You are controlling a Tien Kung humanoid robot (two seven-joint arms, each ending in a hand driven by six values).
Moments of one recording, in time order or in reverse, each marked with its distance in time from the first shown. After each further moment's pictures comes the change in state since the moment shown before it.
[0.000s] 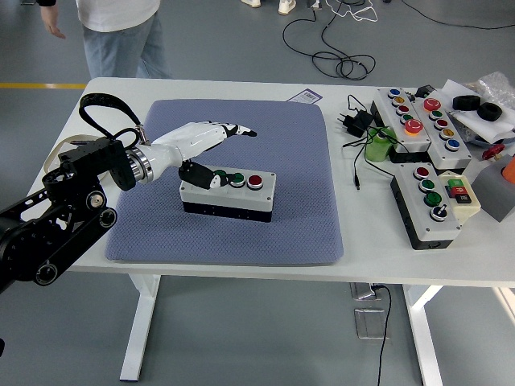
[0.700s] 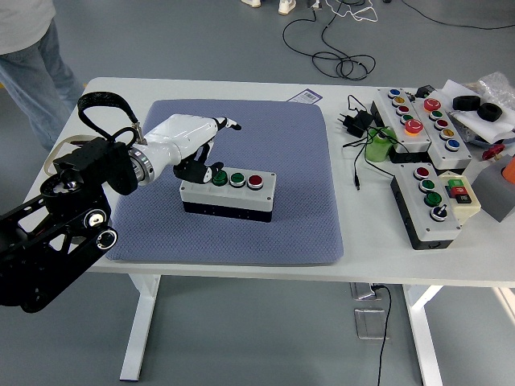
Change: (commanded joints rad) left arm 0.023 0.019 0.043 -0.198 0.043 -0.088 0.340; right arm 0.001 0.001 0.001 0.000 0.001 -0.001 0.000
